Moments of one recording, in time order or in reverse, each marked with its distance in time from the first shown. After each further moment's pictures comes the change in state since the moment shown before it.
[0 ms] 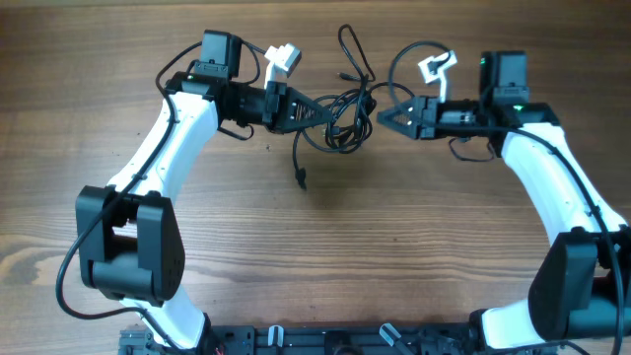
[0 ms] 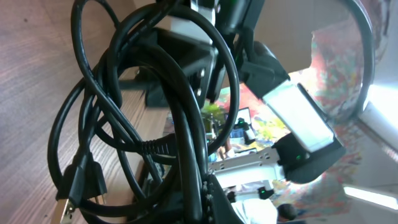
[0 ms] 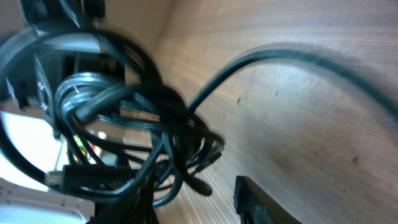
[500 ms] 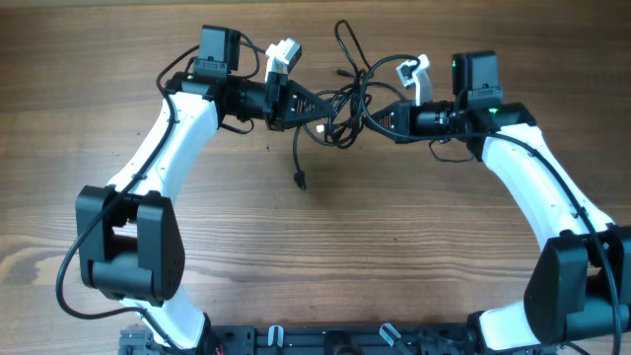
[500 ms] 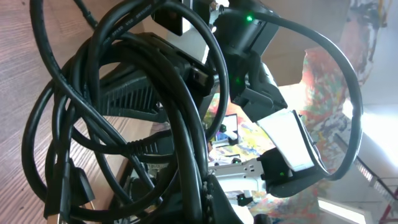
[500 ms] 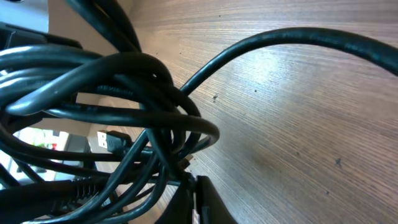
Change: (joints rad) left arm 0.000 0.000 -0.001 0.105 0.005 -0.228; right arm 0.094 0.000 0.000 0.051 0.183 0.053
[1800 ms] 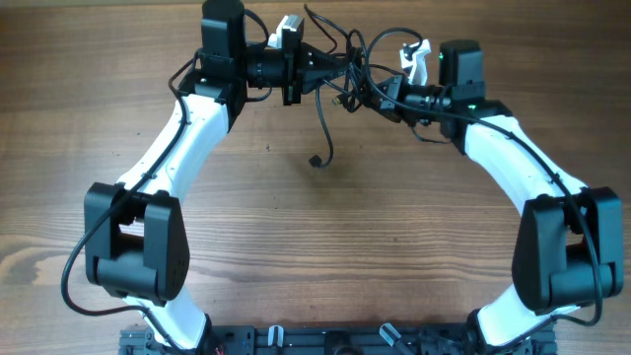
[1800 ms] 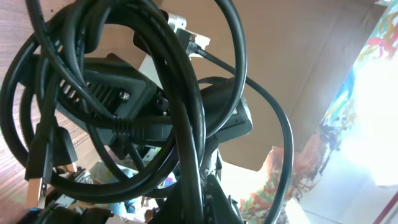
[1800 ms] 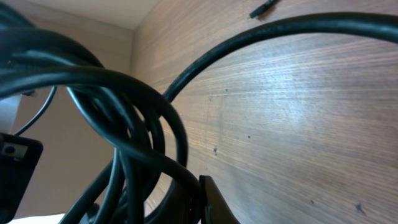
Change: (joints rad) left arm -0.045 0.007 -0.011 0.666 -0.246 -1.098; right arm 0.015 0.138 0.000 0.359 0.087 0.509
